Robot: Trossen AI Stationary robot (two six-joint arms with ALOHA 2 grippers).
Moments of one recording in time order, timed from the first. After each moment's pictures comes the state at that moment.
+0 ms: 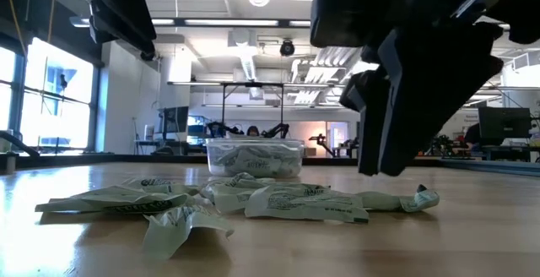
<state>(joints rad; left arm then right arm) -0.33 1.19 0.92 -0.66 -0.23 -0.82 0.44 1.91 1.19 -0.37 0.02 0.49</state>
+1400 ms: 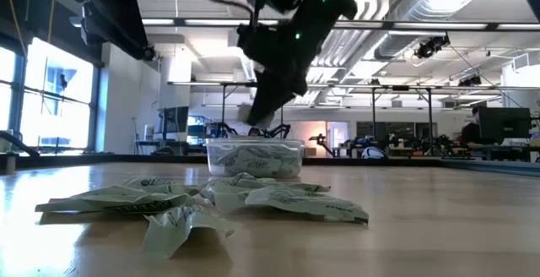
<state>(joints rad) -0.33 1.19 0.92 -0.72 -0.23 -0.87 -0.01 1.96 1.43 -0.43 0.15 0.16</state>
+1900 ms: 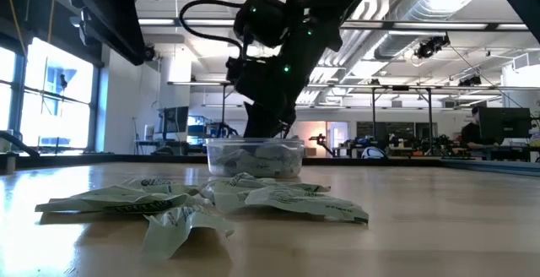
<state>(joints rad) -0.33 1.19 0.92 -0.76 -0.28 -0.87 -0.07 2.09 1.45 -0.36 0.04 0.10</state>
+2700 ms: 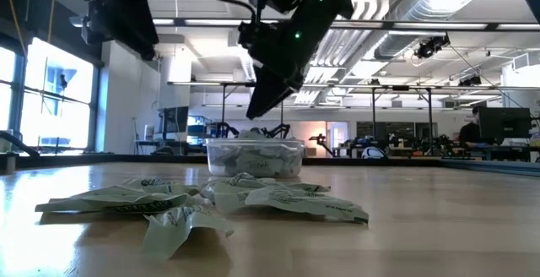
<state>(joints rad) -0.33 1.19 0.92 -0.69 -0.28 -0.95 -0.07 1.96 1.45 -0.44 0.14 0.04</state>
